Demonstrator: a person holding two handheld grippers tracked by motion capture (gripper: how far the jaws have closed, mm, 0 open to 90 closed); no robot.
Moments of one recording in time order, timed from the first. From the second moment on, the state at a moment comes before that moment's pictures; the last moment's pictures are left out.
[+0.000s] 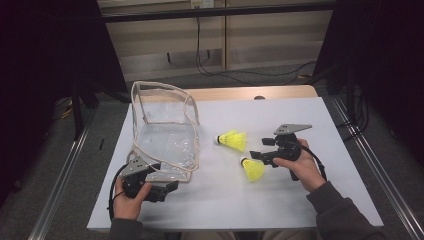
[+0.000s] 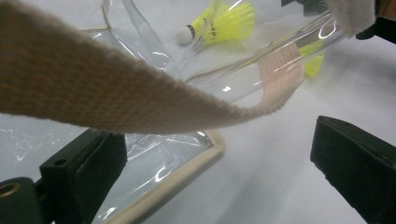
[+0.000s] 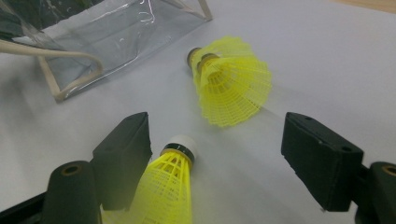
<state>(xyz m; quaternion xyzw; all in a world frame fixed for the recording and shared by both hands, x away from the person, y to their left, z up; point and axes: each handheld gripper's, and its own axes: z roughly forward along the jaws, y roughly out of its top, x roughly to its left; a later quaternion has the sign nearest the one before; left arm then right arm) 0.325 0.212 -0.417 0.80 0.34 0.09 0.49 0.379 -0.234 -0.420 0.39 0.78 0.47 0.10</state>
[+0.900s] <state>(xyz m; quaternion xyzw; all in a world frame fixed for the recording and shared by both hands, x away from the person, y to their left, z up) 0.325 0.211 -0.417 0.80 0.34 0.09 0.49 0.356 -0.244 -0.419 0.39 0.78 0.49 0.10</state>
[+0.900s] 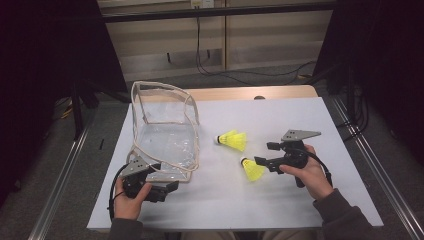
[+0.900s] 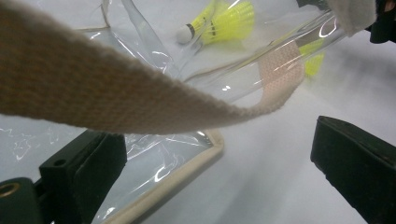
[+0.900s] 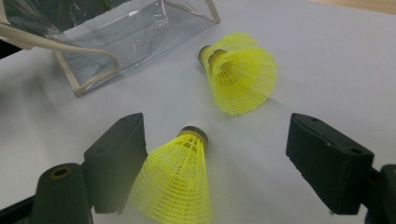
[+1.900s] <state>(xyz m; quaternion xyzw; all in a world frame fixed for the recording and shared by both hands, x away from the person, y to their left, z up) 0.325 0.211 -0.416 0.80 0.34 0.09 0.49 0.337 -0.244 -0.425 0.38 0.78 0.49 0.10</state>
